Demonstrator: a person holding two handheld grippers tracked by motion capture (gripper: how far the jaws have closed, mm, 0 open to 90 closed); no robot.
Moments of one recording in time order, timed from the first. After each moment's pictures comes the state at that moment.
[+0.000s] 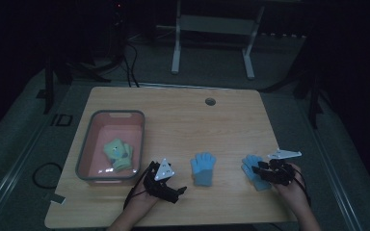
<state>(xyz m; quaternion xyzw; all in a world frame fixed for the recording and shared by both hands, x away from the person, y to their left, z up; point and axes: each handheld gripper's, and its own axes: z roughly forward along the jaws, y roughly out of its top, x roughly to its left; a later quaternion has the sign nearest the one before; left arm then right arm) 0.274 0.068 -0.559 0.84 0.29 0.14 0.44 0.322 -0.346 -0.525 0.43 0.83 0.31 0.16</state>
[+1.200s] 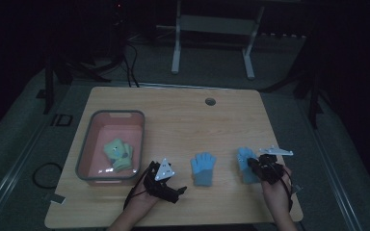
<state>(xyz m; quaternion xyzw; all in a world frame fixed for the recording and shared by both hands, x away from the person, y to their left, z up) 0.274 0.067 -0.558 0.84 0.29 0.14 0.44 0.310 -0.291 -0.499 0.54 0.76 0.32 0.21</state>
